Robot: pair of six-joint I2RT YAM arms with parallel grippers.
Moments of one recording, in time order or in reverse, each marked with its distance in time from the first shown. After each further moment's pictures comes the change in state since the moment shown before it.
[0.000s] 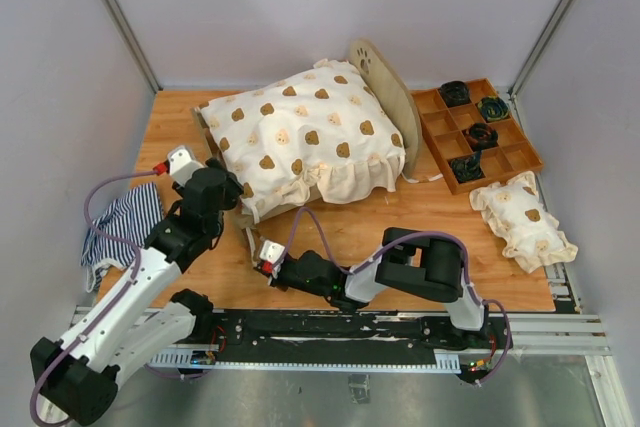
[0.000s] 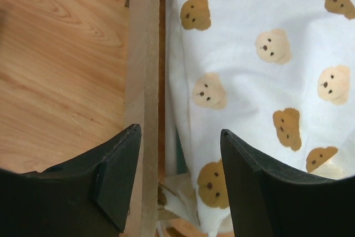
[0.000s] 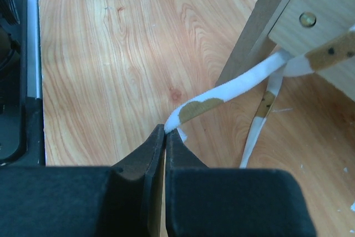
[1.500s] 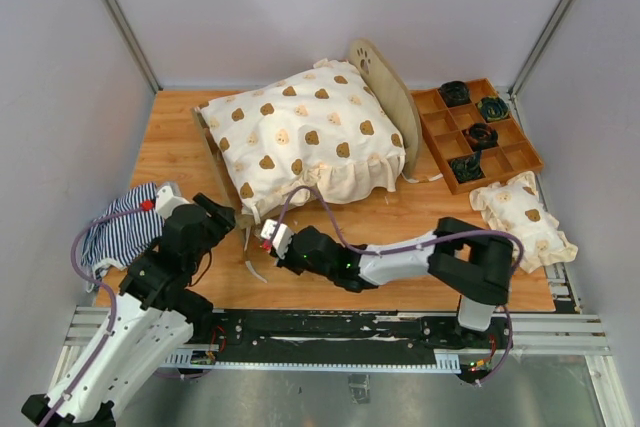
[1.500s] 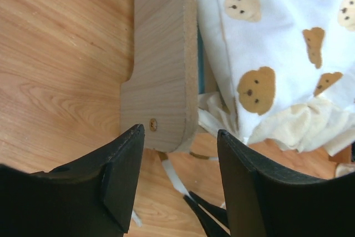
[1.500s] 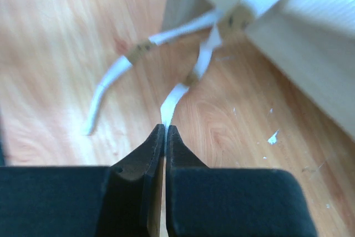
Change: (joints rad) left arm 0.000 -0.348 -0.124 -0.323 0.189 -0.189; right arm -0.078 -0.209 0.068 -0.594 0.045 -0.037
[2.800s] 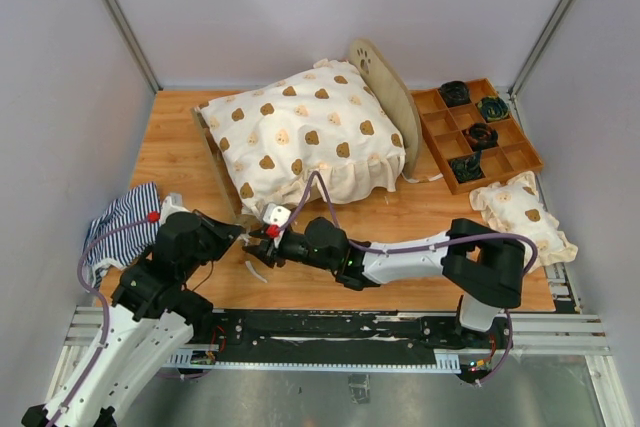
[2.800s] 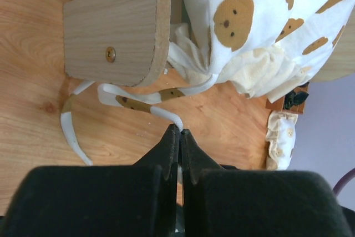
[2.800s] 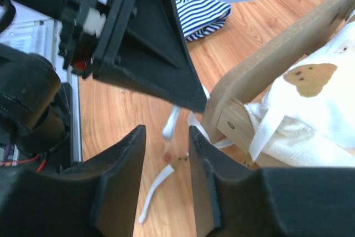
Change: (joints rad) left arm 0.000 -0.084 0.019 -0.108 0.283 -0.233; right arm 0.006 -0.125 0.027 0.278 -0.158 0.112
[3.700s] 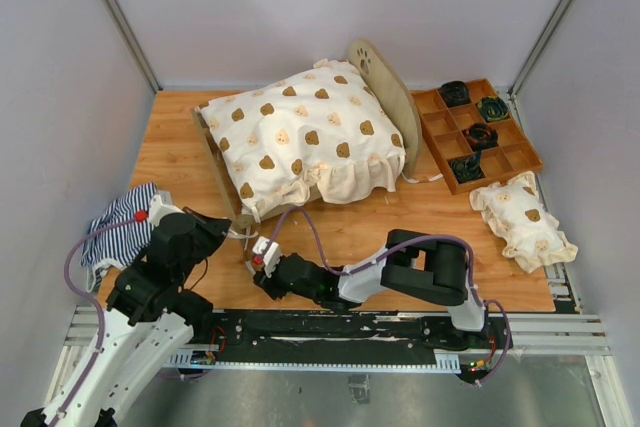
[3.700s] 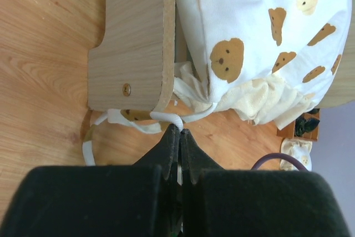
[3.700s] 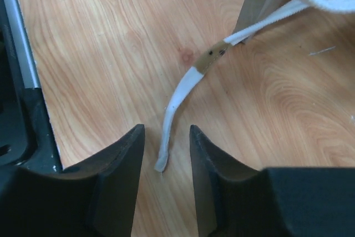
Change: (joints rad) left arm 0.000 -0.020 0.029 -0.001 -0.147 0.084; right arm 0.104 0.294 -0.020 -0.036 0.186 0.165
